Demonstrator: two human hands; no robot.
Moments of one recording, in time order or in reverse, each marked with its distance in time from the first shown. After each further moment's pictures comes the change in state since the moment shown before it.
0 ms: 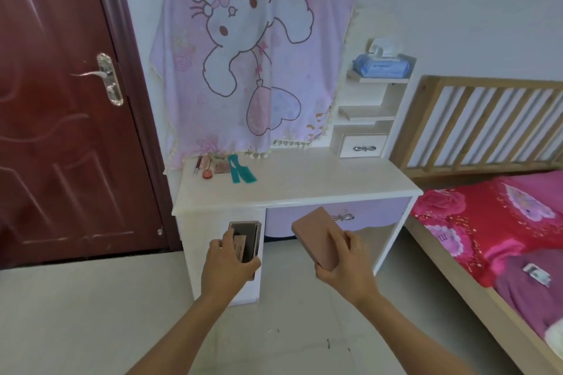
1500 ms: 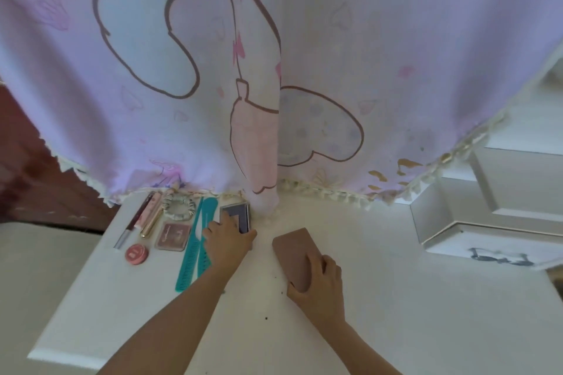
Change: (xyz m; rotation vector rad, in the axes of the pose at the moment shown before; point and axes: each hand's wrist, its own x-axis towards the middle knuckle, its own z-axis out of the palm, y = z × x) left_hand 0.551 0.041 0.182 0.312 0.071 -0.594; right_hand 0.451 0.152 0.266 0.050 -0.455 0.121
